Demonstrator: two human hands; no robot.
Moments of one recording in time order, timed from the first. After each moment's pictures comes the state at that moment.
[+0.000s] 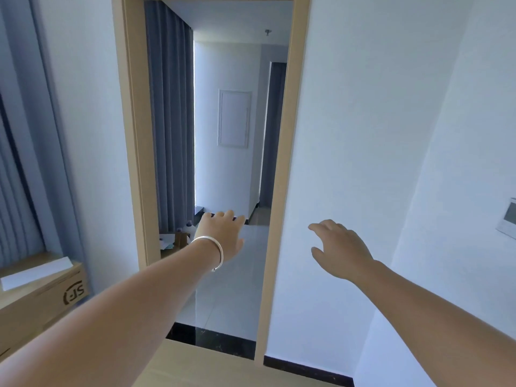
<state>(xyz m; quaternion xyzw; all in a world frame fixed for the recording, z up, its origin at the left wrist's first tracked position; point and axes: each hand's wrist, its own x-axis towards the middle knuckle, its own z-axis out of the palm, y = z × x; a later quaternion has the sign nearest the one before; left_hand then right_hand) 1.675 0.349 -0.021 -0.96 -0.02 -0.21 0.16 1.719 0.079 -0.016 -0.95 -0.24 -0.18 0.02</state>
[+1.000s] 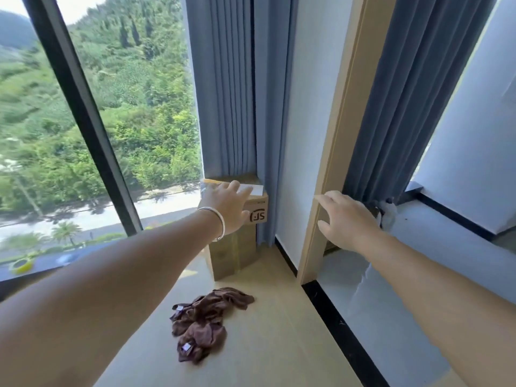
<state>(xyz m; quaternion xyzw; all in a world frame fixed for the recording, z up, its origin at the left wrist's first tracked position) 1.694 0.604 -0.112 -0.87 -0.45 -0.07 0.18 1.942 0.483 -0.107 -0.73 -0.67 -0.06 0.06</state>
